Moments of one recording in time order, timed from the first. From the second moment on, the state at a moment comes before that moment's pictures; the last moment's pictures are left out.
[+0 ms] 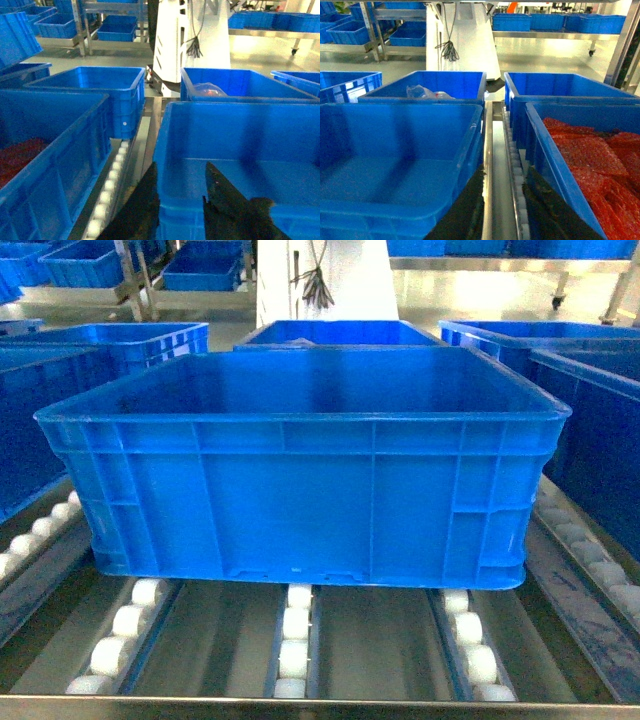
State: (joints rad) left arm -0.08 1.27 0.43 0.84 -0.08 -0.02; right arm 0.15 1.23 0.44 0.79 0.15 0.02
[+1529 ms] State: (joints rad) left arm 0.00 0.42 0.02 0.42 0.00 -0.02; right arm 0.00 0.40 0.01 0.41 0.00 0.01
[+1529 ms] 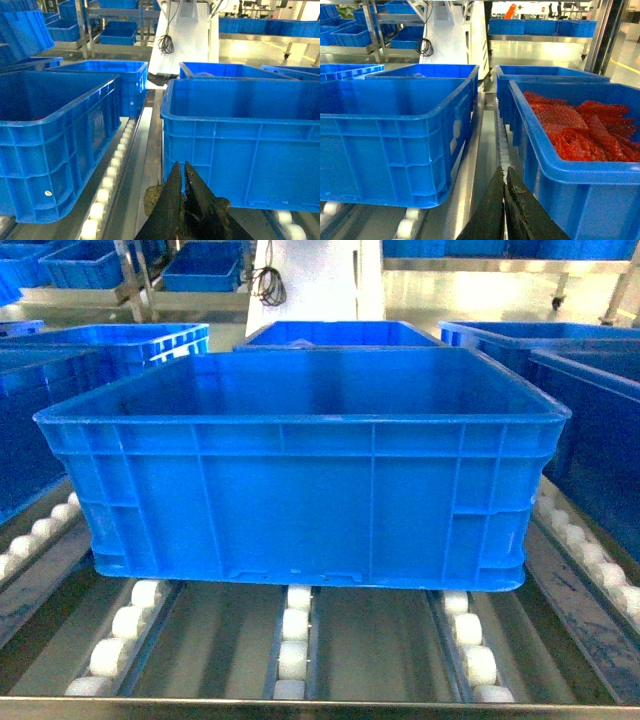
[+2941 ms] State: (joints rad) left arm 0.00 0.01 0.02 -0.01 0.00 -0.01; right arm 0.00 0.00 0.01 0.00 0.00 0.00
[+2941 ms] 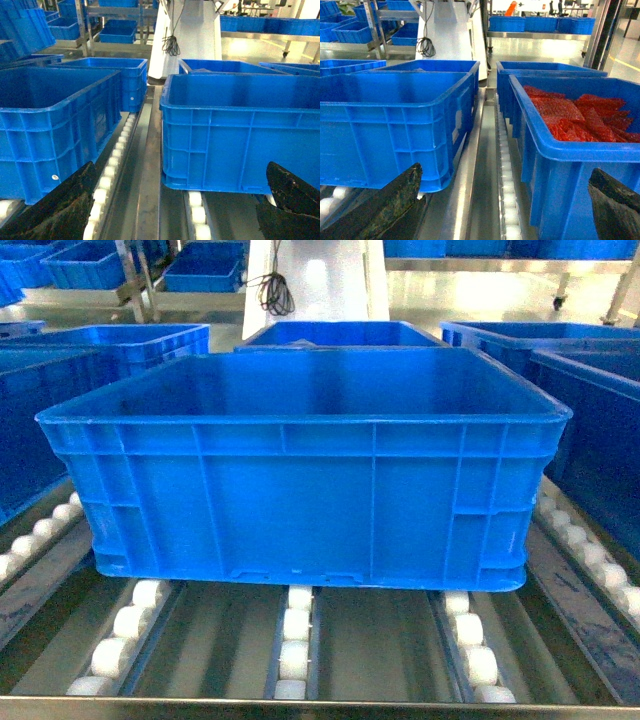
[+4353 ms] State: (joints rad) left arm 0.00 0.01 0.02 -0.01 0.00 -0.01; right arm 0.00 0.00 0.01 0.00 0.00 0.00
